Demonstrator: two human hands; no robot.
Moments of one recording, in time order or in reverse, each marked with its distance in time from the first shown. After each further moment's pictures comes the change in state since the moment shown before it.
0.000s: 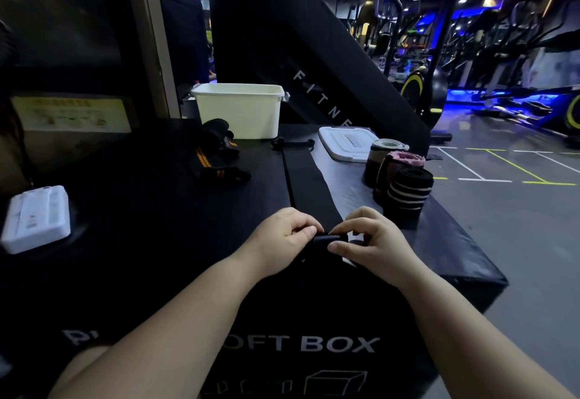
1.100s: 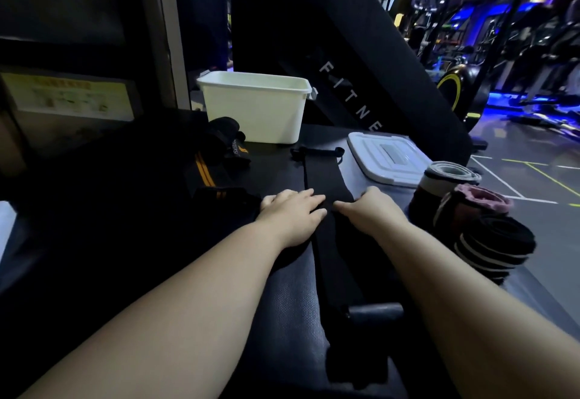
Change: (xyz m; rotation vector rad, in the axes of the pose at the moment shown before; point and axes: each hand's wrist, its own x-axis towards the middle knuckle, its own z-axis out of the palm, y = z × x) left_hand 0.157 -0.078 -0.019 0.548 -0.143 -0.267; right_hand 0.195 0.043 0.049 -0.403 -0.066 0.634
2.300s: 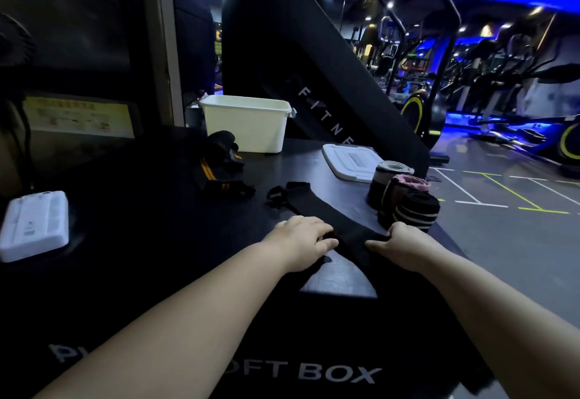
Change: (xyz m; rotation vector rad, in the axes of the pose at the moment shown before) left_hand -0.124 0.054 0.005 -0.033 -0.013 0.247; right_hand -0.130 0.095 -0.059 -0.278 -0.030 -0.001
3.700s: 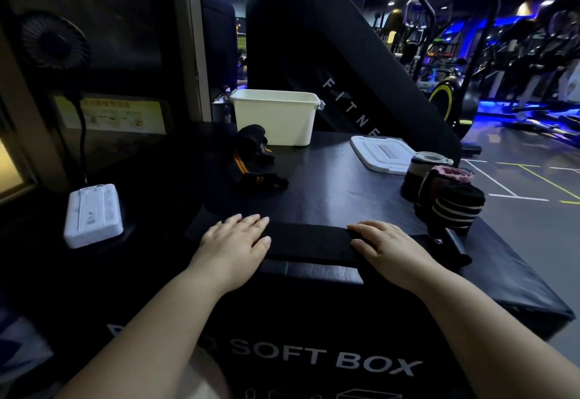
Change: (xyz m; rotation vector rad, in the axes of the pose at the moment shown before) left_hand -0.109 -0.095 -0.024 0.103 0.072 -0.364; right_hand -0.032 -0.057 0.043 0.016 0.090 -0.537
